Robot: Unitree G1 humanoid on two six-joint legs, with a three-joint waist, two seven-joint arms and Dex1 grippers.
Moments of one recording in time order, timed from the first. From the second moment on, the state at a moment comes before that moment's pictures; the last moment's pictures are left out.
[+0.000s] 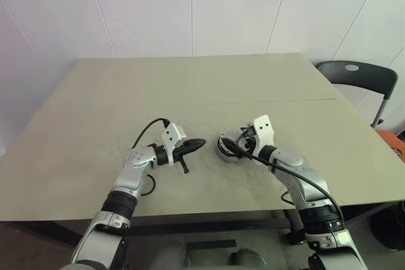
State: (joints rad) left arm -0.44 0.24 -0.14 0.47 -0.17 -0.12 -0.95; right arm -0.31 -0.32 0.07 0.00 0.24 0.56 0.43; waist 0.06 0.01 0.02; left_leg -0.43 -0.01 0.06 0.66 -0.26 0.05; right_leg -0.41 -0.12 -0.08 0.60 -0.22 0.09
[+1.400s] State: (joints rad) left arm -0.45 0.23 -0.15 0.51 -0.14 -0.13 -0.93; right arm -0.34 -0.33 0.14 0.01 0.16 0.56 0.52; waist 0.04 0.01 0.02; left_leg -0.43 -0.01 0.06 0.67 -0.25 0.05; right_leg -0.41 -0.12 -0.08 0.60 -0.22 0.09
